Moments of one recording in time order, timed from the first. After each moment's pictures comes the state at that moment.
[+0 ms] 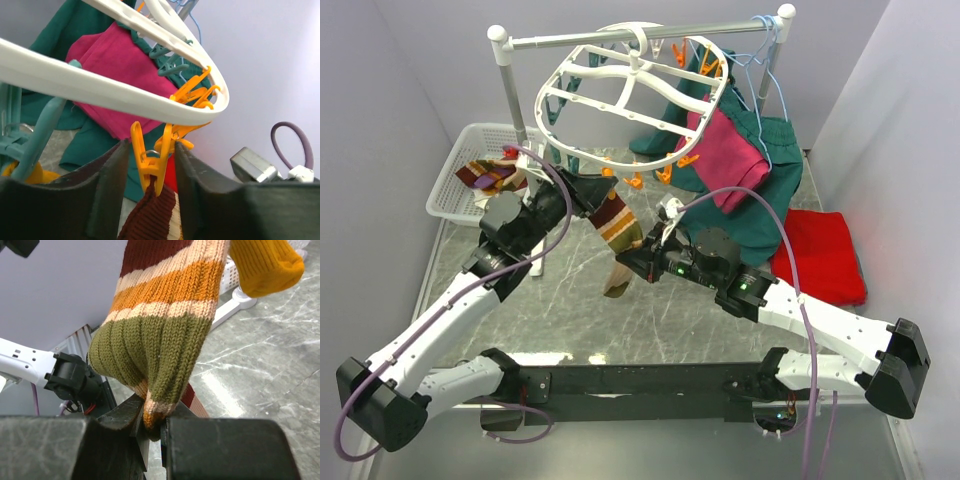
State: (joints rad) left arm -0.56 1.02 0.95 0.28 0.15 -0.68; right arm 0.93 1.09 0.83 0.18 -0.17 0.35
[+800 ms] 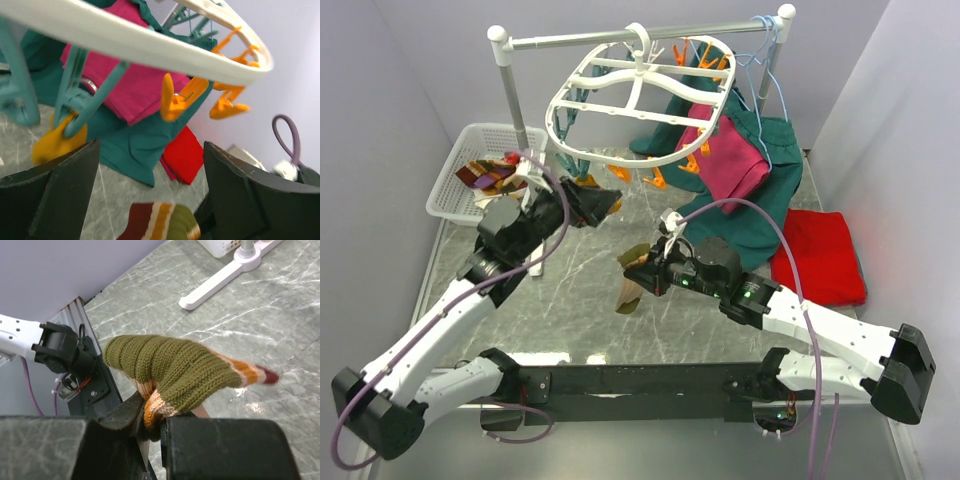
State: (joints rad) left arm -0.55 0.99 0.93 0.20 0.18 -0.67; right arm 0.94 1.05 0.75 0.11 -0.19 0.35
